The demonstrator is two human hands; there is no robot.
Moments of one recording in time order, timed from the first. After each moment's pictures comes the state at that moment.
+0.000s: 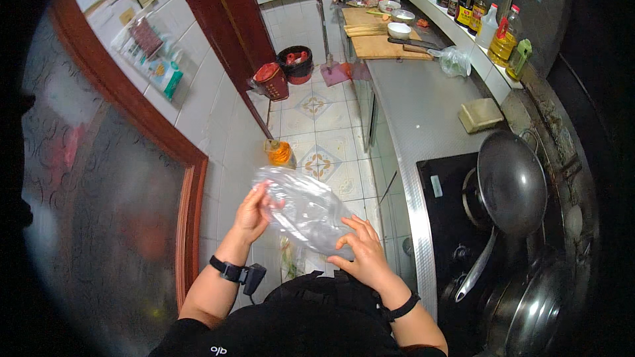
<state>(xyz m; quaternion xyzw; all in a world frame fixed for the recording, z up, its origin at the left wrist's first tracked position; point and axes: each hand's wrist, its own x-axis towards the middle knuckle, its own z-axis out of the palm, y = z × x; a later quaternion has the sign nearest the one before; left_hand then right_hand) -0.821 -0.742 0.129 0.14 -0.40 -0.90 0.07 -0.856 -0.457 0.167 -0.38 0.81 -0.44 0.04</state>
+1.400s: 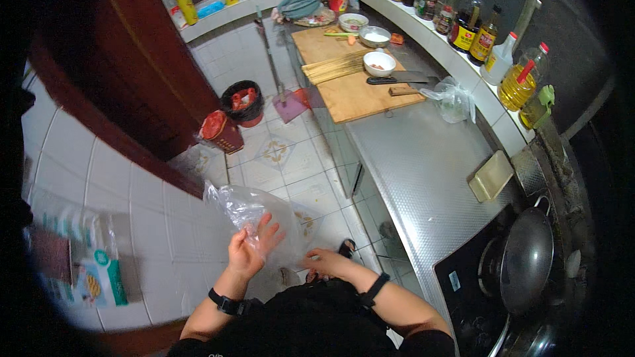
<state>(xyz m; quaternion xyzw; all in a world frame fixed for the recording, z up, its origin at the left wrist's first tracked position) -1.175 -0.916 0.132 0.10 -0.29 -0.95 -0.05 -1.211 -0.700 0.078 -0.07 0.67 -0.51 0.54</state>
